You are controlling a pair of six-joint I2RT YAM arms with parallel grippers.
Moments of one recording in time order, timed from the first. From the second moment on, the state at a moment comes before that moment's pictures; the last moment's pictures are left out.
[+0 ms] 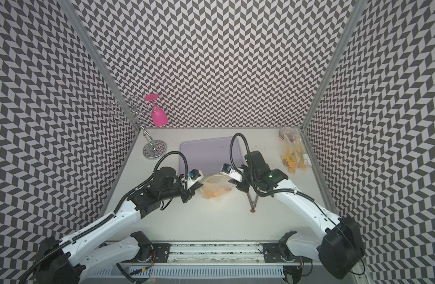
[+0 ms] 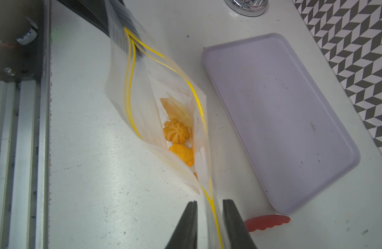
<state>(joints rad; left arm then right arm) -0.65 1.00 0.68 -0.23 0.31 0.35 0.55 1.24 0.96 -0.53 -0.40 -0.68</state>
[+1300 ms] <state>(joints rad) -0.59 1.02 0.59 0.02 0.49 0.24 0.50 1.30 0.96 -0.46 -0.40 -0.55</state>
